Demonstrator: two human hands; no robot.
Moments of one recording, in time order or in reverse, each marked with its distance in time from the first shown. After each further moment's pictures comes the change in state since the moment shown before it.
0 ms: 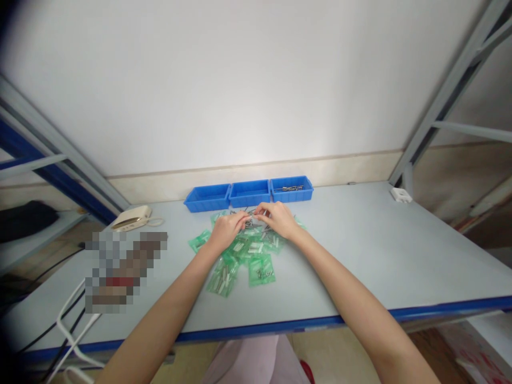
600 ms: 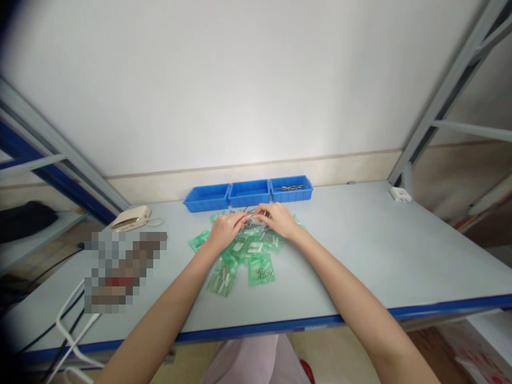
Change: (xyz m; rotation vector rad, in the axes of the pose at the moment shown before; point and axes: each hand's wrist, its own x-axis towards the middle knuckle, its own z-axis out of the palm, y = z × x) left_hand -0.001 -0.002 0.002 0.071 0.069 0.060; right_hand 0.000 -0.005 -0.005 -0.002 -0.059 -0.003
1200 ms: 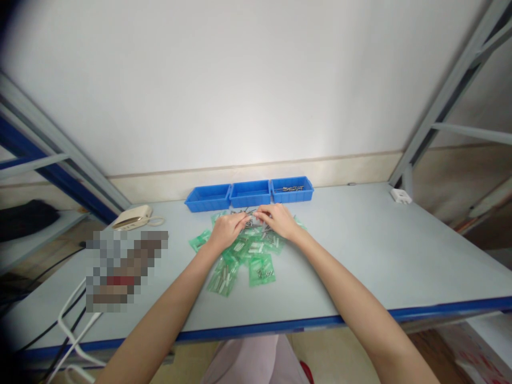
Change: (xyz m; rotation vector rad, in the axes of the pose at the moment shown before) left_hand 0.001 0.002 -0.004 -0.017 -0.076 -0.045; right_hand -0.001 -0.004 0.002 0.040 -0.018 -0.019
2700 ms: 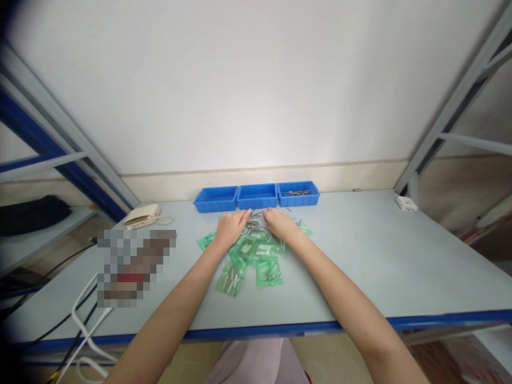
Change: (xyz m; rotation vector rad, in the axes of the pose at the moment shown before) left_hand 0.003 -0.011 0.002 0.067 0.034 -0.205; right_hand 0.019 0.004 0.022 -0.589 -0.204 0.047
